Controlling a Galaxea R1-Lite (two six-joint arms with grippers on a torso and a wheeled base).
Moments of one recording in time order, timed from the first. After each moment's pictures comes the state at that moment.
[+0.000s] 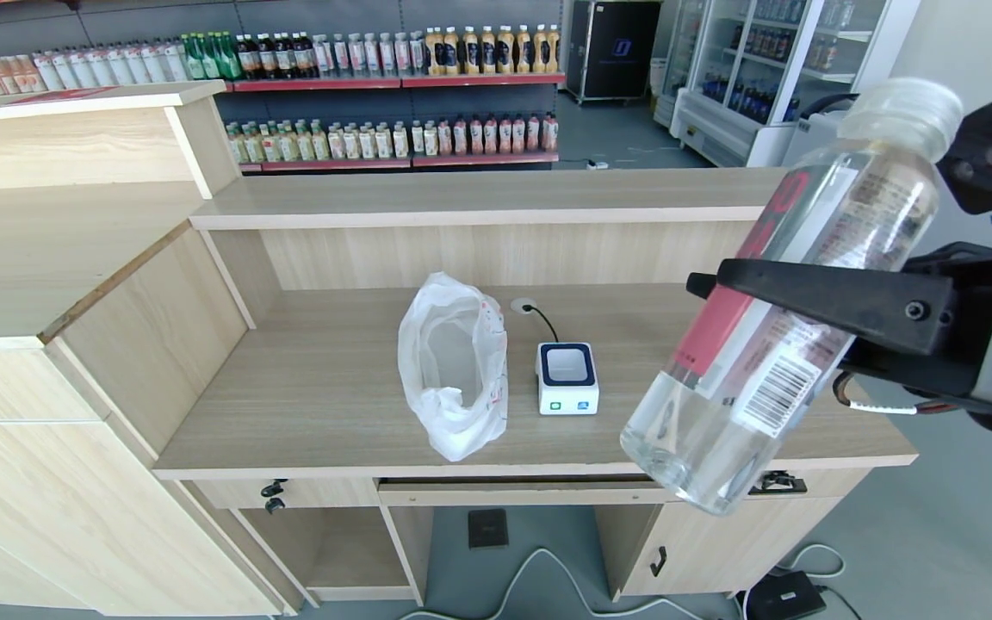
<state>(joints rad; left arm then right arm) 0.00 0.00 0.00 0.00 -0.06 0.00 0.55 1.33 -0.70 -0.83 0.69 0.57</state>
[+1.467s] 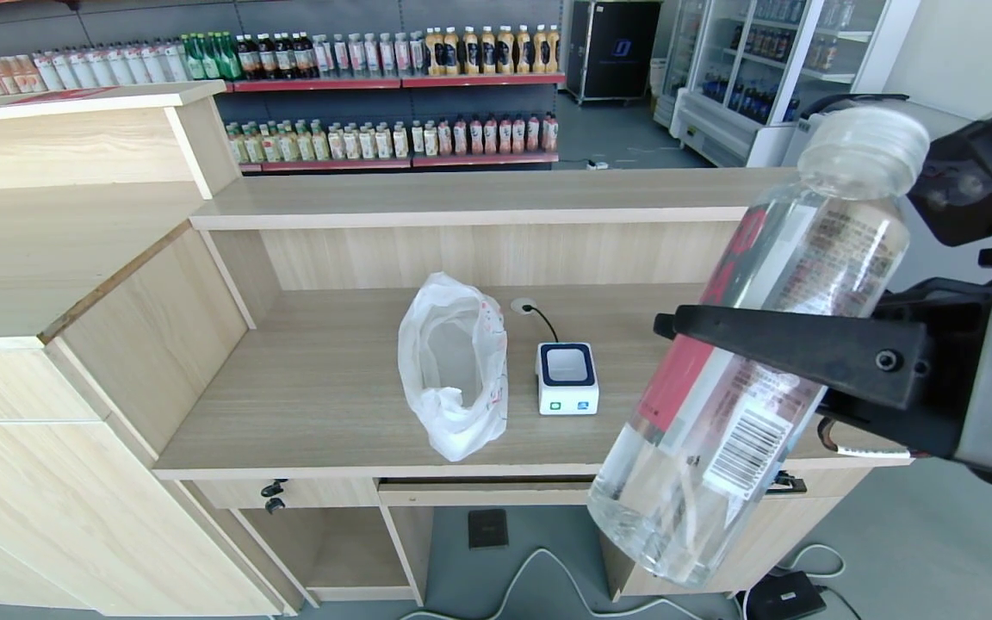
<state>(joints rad) 0.00 0.00 0.00 0.00 -0.06 0.00 0.70 1.31 -0.70 -0.74 0.55 0.56</state>
